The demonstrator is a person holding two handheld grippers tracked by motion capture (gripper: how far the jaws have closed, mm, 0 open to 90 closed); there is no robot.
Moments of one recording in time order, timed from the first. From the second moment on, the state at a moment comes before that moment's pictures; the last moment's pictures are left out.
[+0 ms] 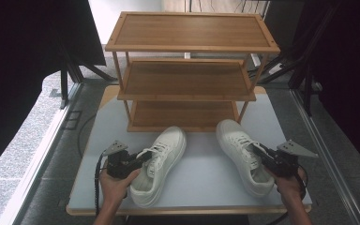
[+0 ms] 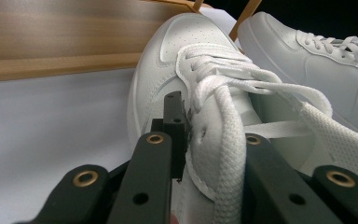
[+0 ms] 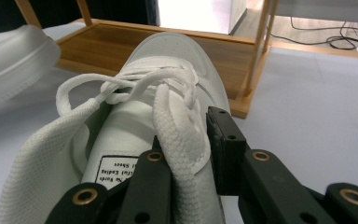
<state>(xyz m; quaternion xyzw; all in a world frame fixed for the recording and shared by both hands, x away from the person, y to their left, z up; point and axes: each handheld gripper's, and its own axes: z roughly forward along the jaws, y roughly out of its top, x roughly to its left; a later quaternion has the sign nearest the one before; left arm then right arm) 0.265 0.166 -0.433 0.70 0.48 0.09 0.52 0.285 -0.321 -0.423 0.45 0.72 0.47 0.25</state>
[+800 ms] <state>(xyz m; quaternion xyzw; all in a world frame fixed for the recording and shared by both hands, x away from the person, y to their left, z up) 0.264 0.159 -0.439 0.72 0.48 0.08 0.50 0.272 -0.293 -0.442 0.44 0.71 0.50 0.23</state>
